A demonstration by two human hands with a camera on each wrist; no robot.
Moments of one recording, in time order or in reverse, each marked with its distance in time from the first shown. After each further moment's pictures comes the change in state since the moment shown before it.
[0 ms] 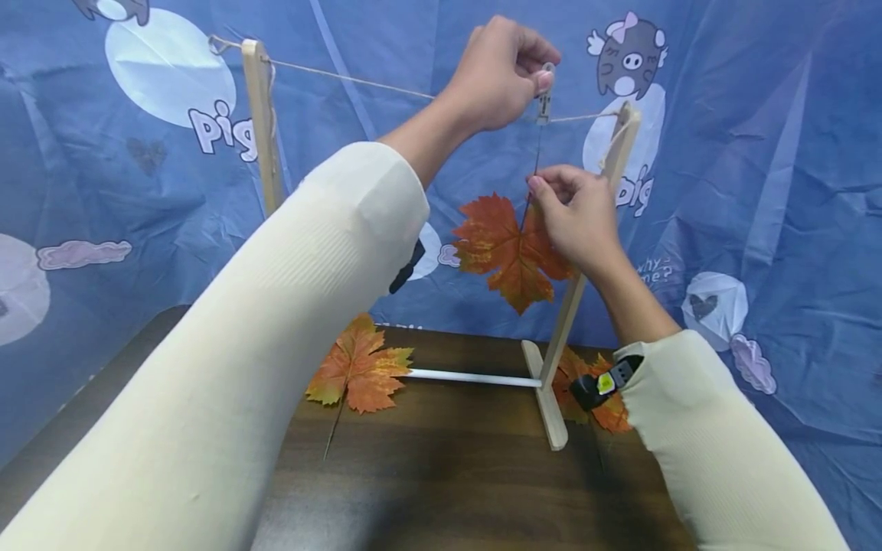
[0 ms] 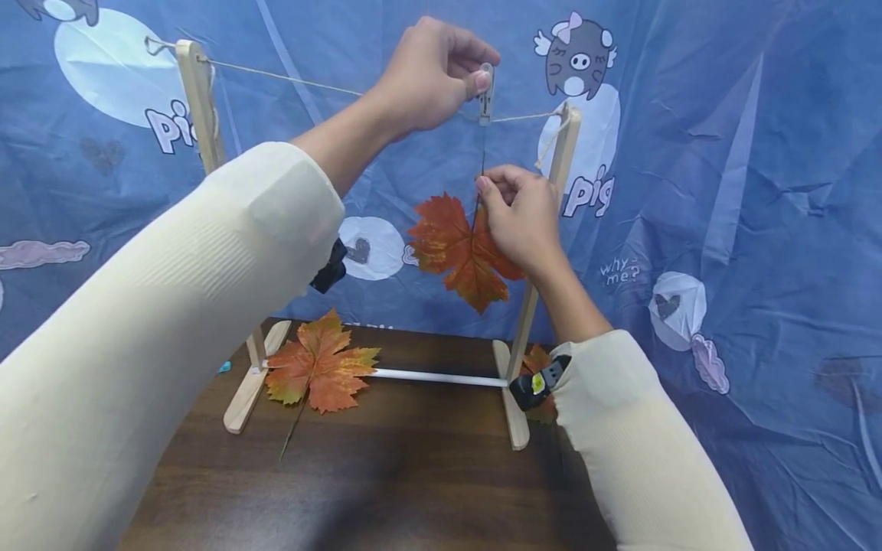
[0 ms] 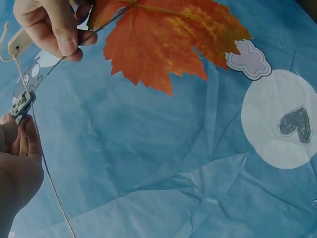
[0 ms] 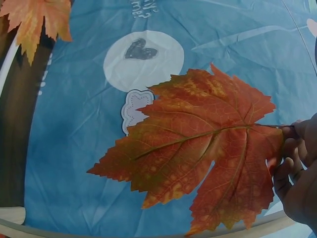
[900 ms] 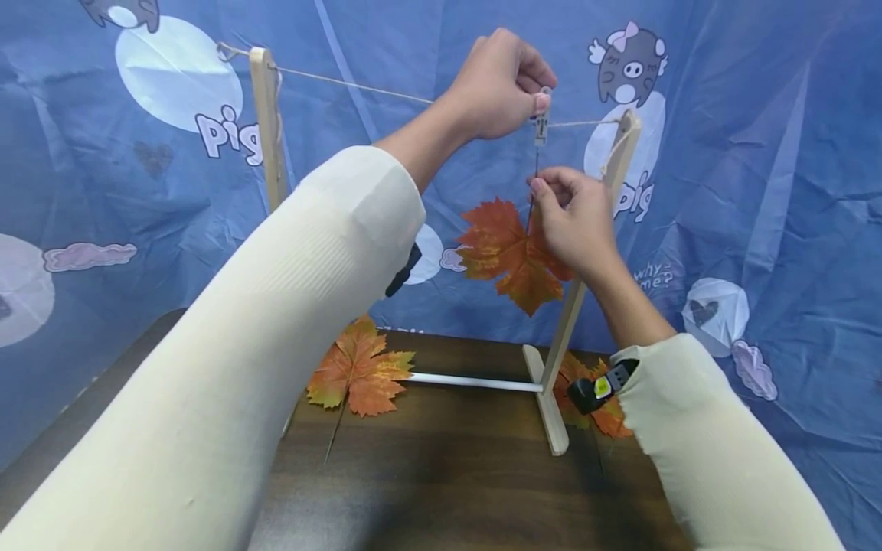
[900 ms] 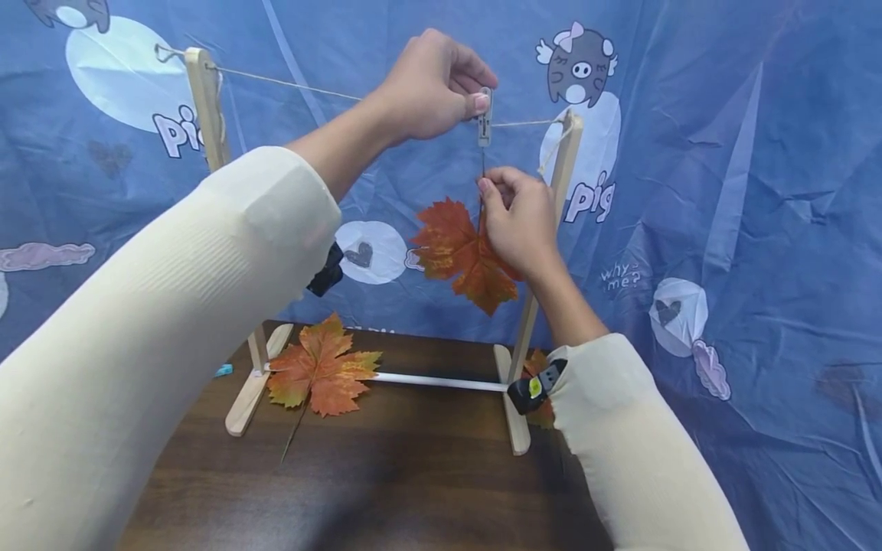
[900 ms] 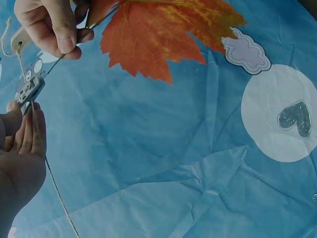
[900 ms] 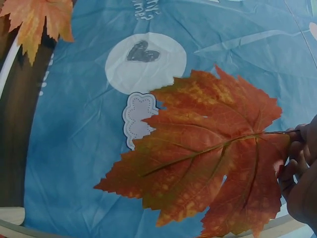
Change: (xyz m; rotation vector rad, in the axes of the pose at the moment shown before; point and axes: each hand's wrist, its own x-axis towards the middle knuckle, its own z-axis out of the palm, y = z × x) left_hand -0.005 -0.001 -0.008 0.107 -0.089 0.013; right_hand 0.001 -0.003 0.003 -0.021 0.013 -0.034
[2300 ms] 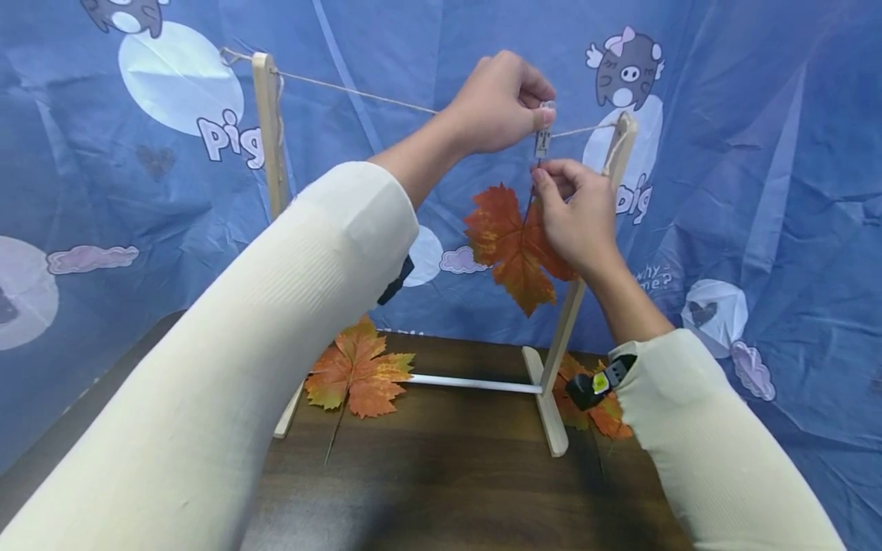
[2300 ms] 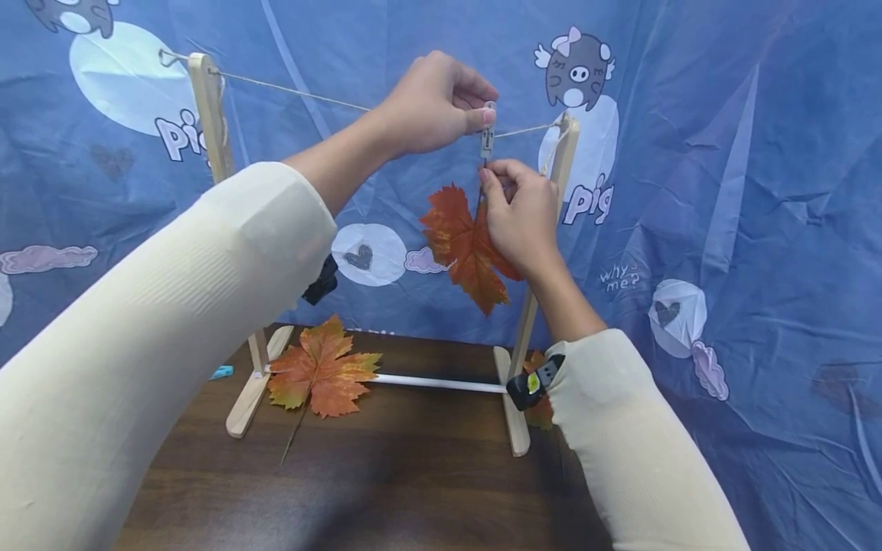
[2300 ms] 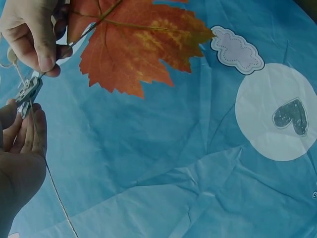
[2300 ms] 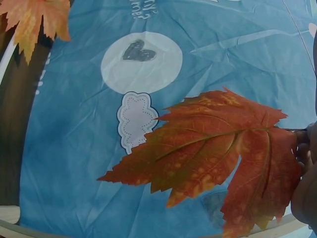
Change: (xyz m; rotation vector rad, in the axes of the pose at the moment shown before) left_hand -0.002 -0.001 0.005 -0.014 -0.073 -0.004; right_hand 0.006 -0.009 -0.001 0.039 0.067 0.010
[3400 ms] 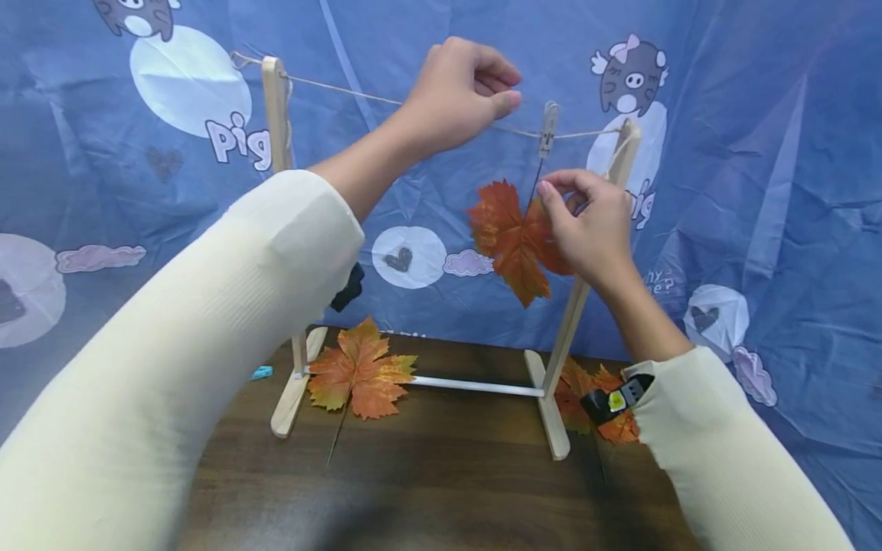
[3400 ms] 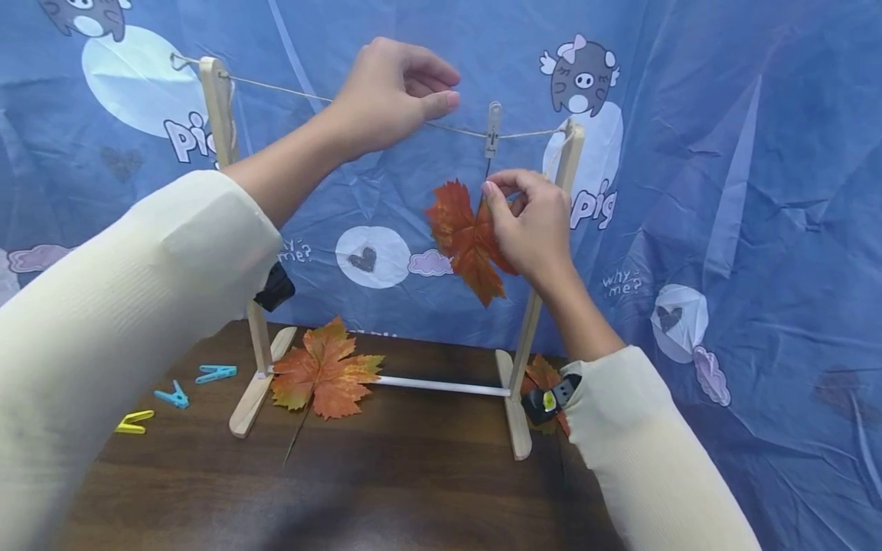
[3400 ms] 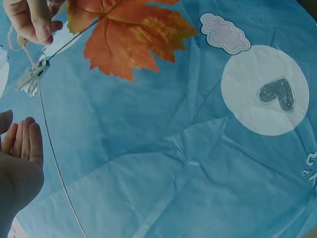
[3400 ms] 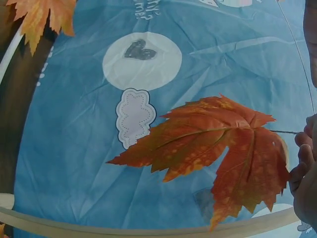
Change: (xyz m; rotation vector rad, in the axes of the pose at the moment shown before) left_hand -0.034 -0.018 -0.031 -0.072 0.169 0.051; right_hand -0.011 0.000 -0.011 -0.088 0.030 -0.138
